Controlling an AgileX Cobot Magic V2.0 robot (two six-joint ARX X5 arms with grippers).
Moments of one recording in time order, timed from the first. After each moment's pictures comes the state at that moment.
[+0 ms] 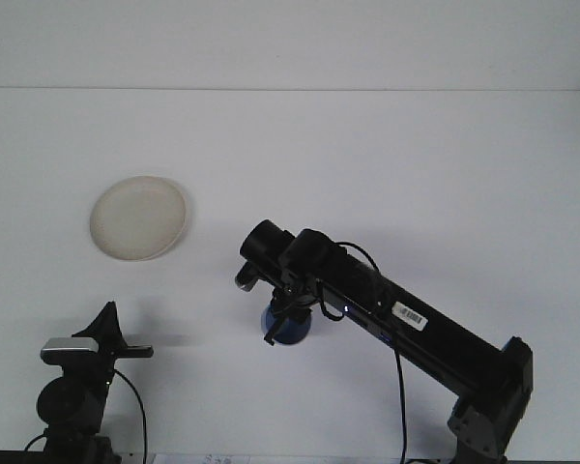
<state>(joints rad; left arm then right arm) -0.07 0.00 0.03 0.00 -0.11 -0.01 0.89 1.85 1.78 -1.34 0.07 -0.05</state>
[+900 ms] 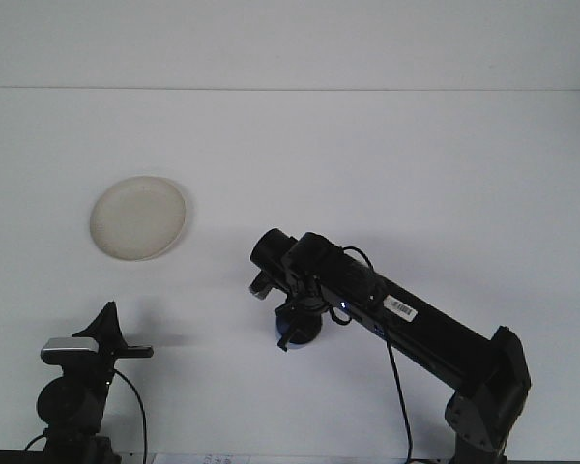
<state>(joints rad) -0.07 0.00 0.03 0.00 -0.11 -0.01 0.85 1.86 1.66 -1.34 0.07 -0.05</state>
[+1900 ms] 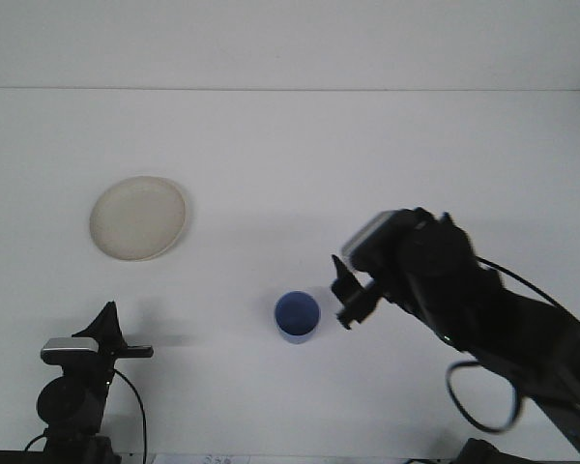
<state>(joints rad) -0.07 0.00 0.03 0.00 -0.11 -0.01 0.84 1.20 1.70 -1.07 0.24 -0.04</state>
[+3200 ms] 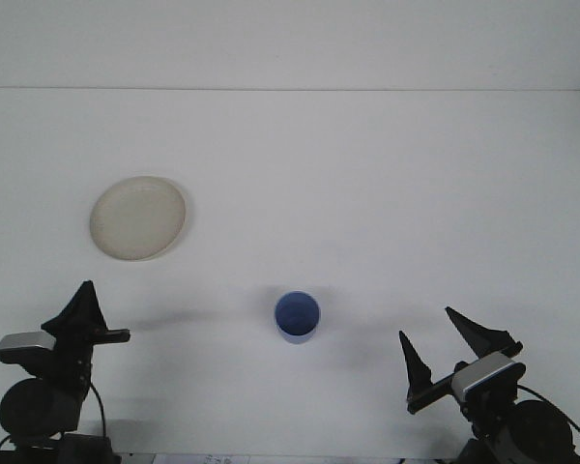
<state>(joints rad) -0.07 0.15 0.32 0.01 -0.11 -0.25 0.83 0.20 0.56 -0.52 0.34 0.09</state>
